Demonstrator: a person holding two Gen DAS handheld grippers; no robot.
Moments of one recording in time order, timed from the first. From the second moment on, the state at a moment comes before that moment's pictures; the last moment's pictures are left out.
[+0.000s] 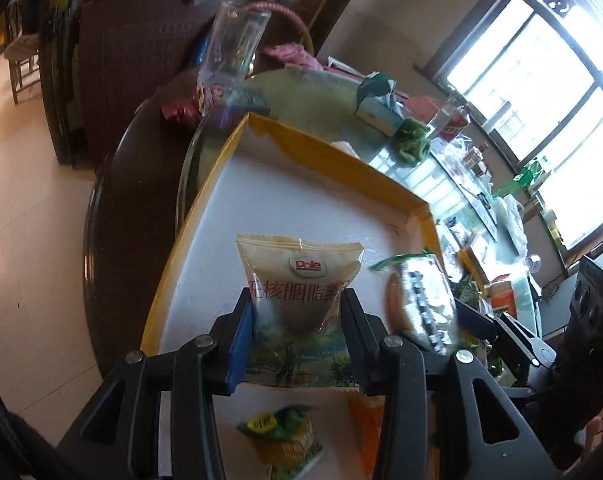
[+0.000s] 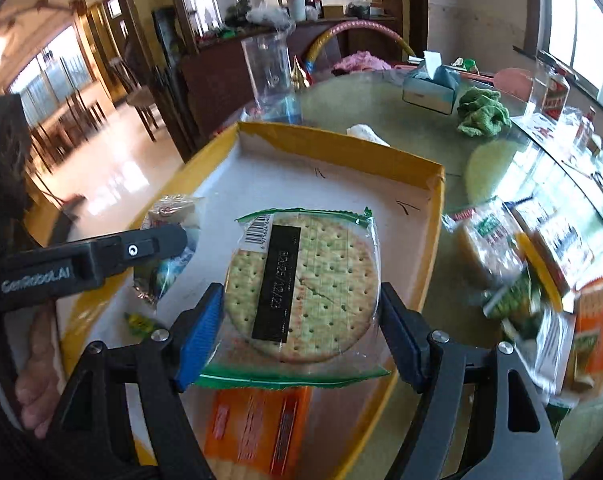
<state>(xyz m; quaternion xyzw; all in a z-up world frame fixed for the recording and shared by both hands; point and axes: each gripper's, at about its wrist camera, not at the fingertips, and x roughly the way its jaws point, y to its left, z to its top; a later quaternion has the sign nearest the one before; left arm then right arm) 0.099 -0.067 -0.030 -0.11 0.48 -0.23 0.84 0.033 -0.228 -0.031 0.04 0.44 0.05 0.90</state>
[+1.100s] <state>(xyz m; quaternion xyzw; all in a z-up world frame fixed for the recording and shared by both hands) -0.028 -0.083 0.017 -0.08 0.40 -0.19 0.89 -0.093 -0.295 -0.020 0.20 0.33 0.08 0.92</state>
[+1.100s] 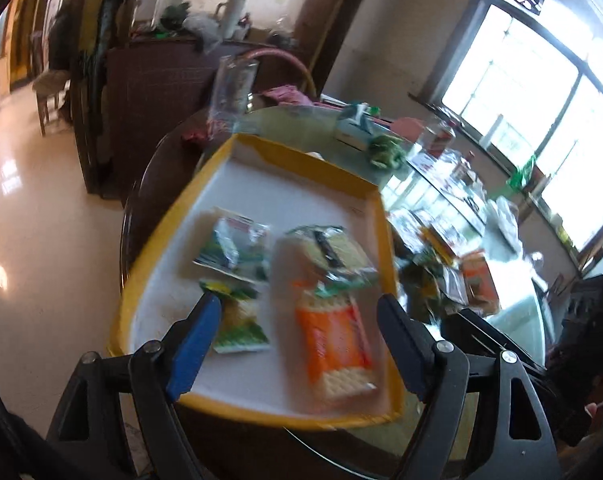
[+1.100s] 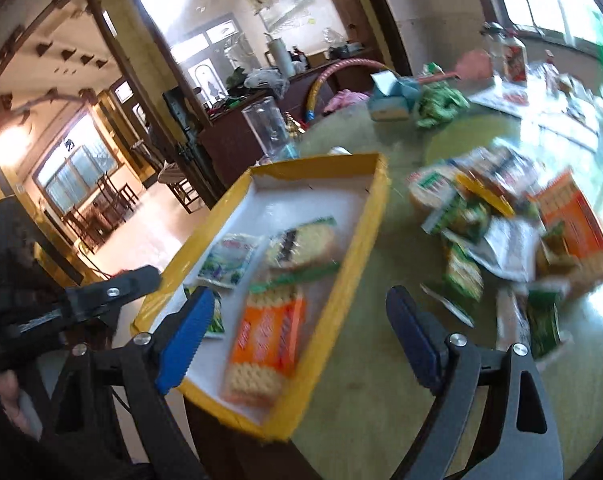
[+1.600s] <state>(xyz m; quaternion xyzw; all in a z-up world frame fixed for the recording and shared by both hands) -0.092 -0.178 0.010 -0.01 0.40 -0.31 0.86 -0.185 -0.368 -0.031 0.23 0.33 -0.01 0.92</state>
